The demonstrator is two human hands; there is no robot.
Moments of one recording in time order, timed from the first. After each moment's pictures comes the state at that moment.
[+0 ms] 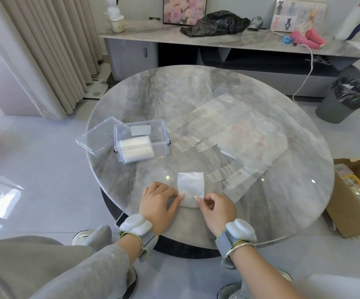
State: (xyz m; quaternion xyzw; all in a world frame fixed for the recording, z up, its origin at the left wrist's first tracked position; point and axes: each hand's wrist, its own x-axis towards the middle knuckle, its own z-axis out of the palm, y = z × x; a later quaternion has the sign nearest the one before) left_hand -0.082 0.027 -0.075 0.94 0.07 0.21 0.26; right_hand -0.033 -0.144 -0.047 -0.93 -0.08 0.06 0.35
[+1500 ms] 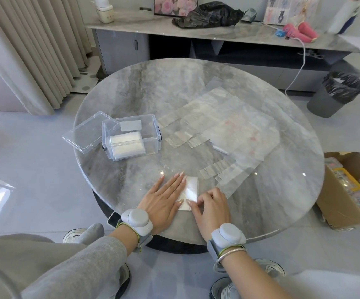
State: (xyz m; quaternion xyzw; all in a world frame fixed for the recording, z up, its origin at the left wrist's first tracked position) left_hand -0.068 0.030 -0.091 0.98 -0.15 0.05 0.07; right_hand -0.045 -0.148 -0.056 -0.96 -0.11 -0.03 0.25
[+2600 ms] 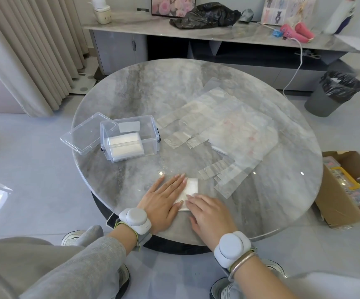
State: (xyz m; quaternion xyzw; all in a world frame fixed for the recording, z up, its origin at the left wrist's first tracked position) left_hand -0.065 0.031 -0.088 0.98 -0.16 0.04 0.12; right_hand -0.043 -0.162 -0.055 -0.88 -0.43 -0.16 0.12
